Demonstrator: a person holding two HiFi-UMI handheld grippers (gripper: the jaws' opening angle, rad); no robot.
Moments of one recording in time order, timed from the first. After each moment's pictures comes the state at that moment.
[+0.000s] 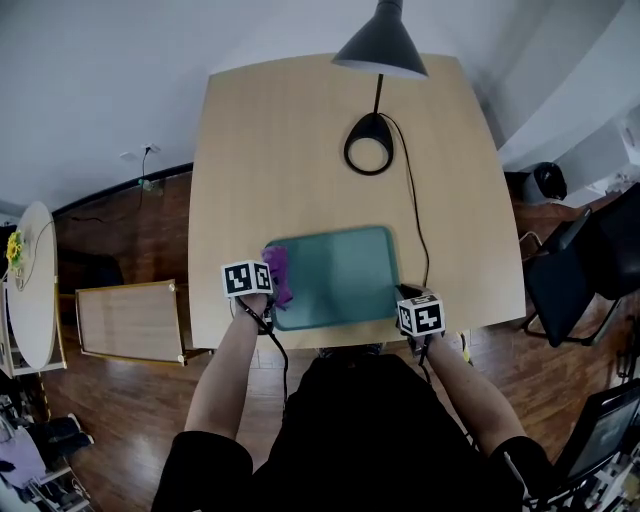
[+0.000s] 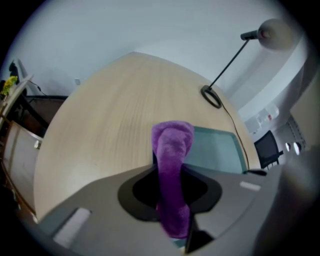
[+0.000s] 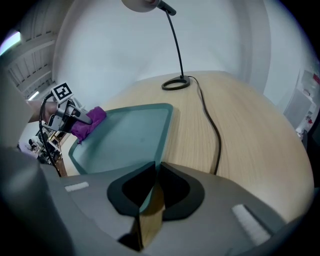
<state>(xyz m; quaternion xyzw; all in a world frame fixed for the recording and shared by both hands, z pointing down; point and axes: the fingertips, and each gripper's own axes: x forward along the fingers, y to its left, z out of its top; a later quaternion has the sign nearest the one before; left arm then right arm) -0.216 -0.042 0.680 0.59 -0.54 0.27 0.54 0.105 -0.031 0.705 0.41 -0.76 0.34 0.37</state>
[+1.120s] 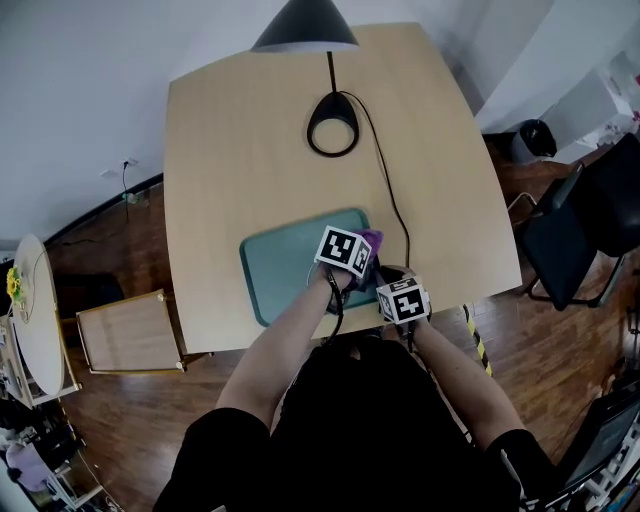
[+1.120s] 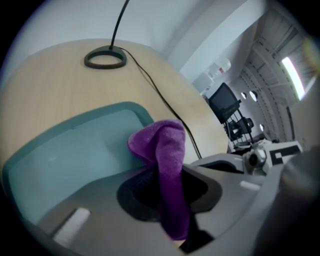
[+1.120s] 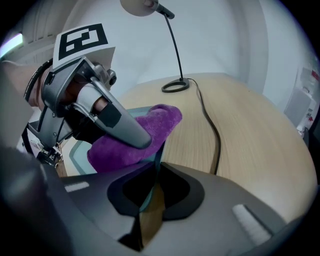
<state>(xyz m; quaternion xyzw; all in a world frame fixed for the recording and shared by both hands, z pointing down) 0.080 -0.055 0.676 0.74 -0.26 0.39 0.49 0.101 -0.026 0.701 0.41 -0.77 0.34 0.36</state>
